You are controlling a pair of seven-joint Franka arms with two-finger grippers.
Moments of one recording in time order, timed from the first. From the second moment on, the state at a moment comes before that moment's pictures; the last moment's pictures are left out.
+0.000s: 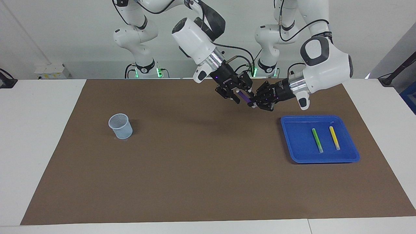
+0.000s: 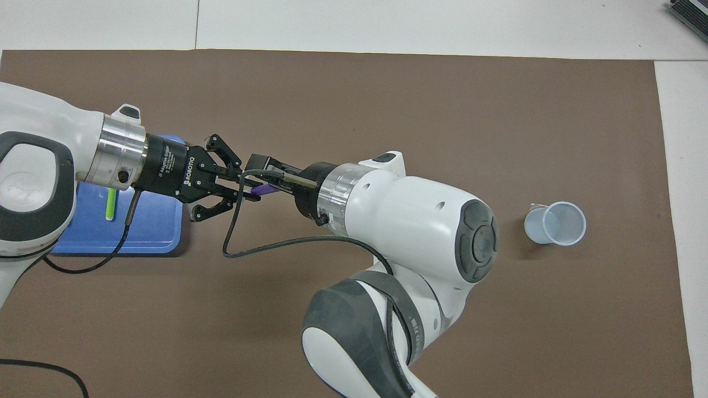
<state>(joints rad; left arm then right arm) -0.07 0.09 -0.11 -1.82 -0.86 1.76 -1.35 0.52 0.21 0.19 -1.75 0.61 2.65 0.62</state>
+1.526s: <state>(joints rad) -0.08 0.09 -0.11 -1.83 -0.86 1.76 -1.35 0.52 0.21 0.18 -1.75 0.60 2.60 0.62</state>
